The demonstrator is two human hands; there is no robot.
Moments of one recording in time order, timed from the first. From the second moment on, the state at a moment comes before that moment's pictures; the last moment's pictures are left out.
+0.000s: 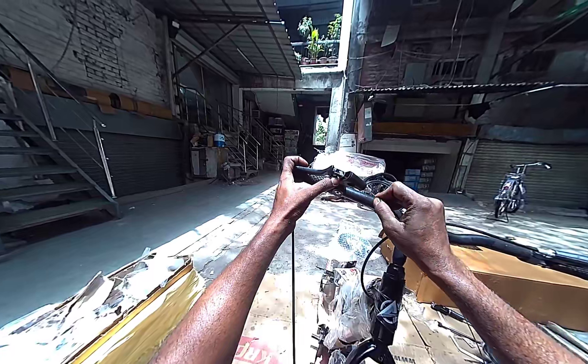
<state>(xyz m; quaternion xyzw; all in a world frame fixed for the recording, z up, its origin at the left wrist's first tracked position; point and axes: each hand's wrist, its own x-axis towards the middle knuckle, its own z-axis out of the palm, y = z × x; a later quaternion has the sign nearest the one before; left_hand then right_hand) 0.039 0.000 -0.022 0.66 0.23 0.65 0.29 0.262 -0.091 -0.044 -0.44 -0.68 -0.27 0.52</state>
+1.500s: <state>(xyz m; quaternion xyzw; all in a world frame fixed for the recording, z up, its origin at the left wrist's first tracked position) 0.019 -0.253 -0.385 0.83 0.22 0.18 0.48 0.333 -0.369 -0.412 -0.67 -0.42 0.26 0.55</state>
